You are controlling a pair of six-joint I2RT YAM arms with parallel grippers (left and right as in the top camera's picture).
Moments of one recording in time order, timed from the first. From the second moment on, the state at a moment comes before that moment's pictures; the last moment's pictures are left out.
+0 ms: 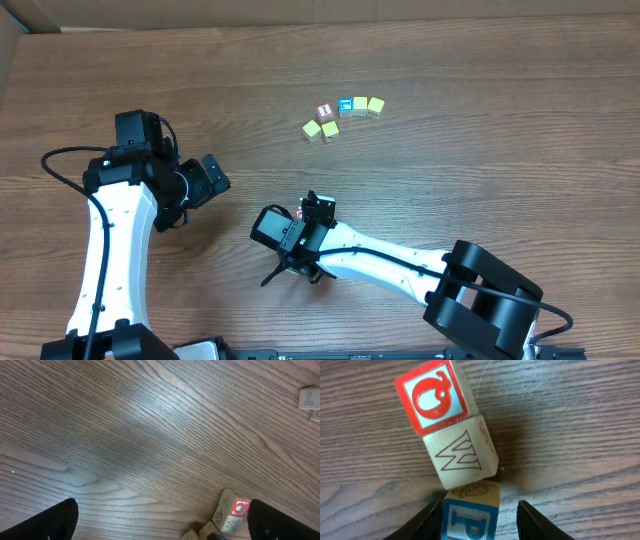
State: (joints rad) left arm 0.19 1.45 1.15 -1.05 0.15 -0.39; right arm 1.09 1.98 1.34 -0.74 0.16 1.23
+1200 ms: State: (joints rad) left arm 0.19 1.45 1.15 -1.05 0.15 -0.39; right arm 1.06 1.98 1.34 -0.74 0.14 1.11
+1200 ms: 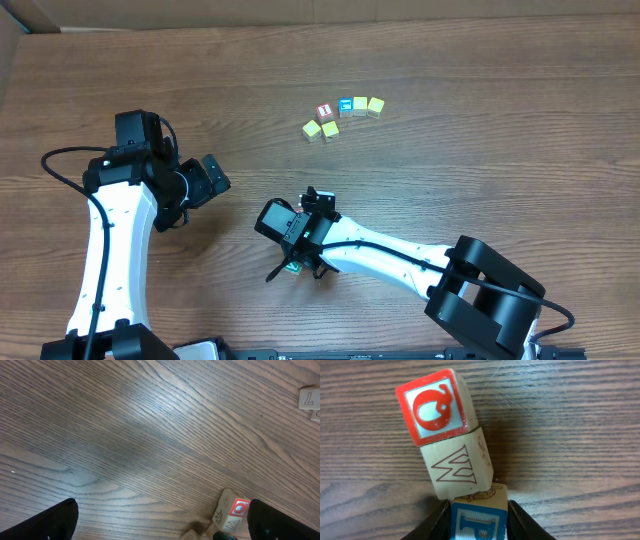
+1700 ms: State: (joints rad) left arm 0.19 1.45 1.15 -1.05 0.15 -0.39; right arm 1.06 1.98 1.34 -0.74 0.14 1.00
